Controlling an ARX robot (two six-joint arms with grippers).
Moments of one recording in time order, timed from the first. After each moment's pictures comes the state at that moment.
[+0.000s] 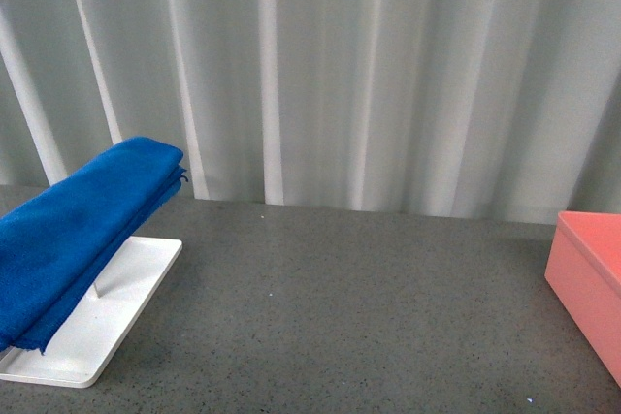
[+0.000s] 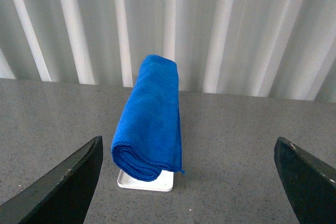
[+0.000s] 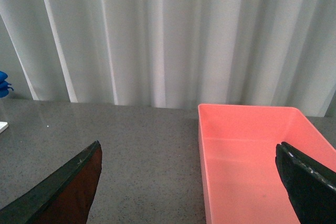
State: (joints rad) left arm 0.00 0.00 0.02 0.00 0.00 0.00; right arm 0.00 0.00 0.02 0.00 0.00 -0.01
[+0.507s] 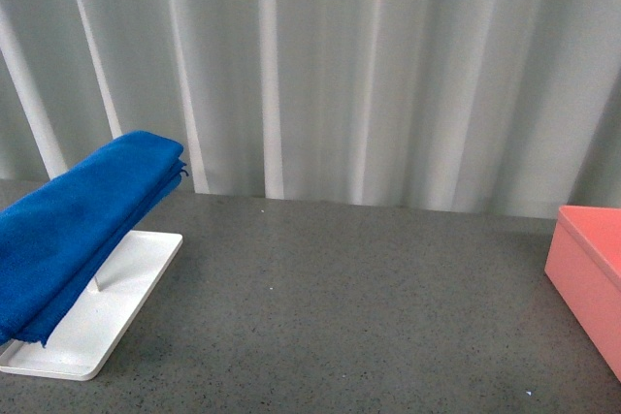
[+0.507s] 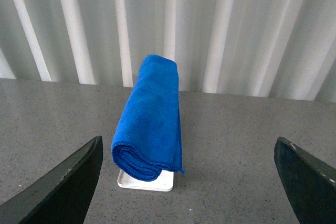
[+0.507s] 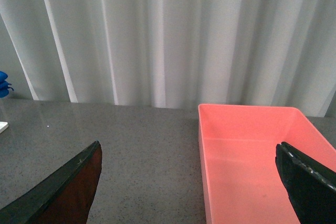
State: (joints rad) left arm 0.00 0.00 0.02 0.00 0.00 0.00; right arm 0.00 0.00 0.02 0.00 0.00 -0.01
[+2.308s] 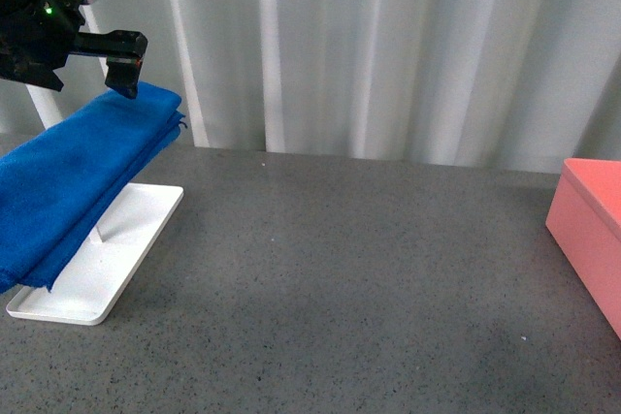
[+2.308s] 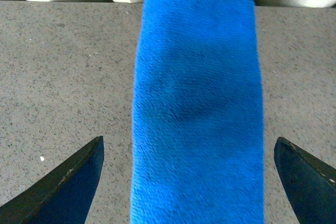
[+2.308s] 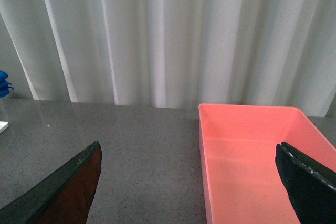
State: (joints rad) left arm 0.04 2.25 1.93 -0.45 -0.05 0.10; right arm 0.00 0.00 0.02 0.00 0.00 -0.01
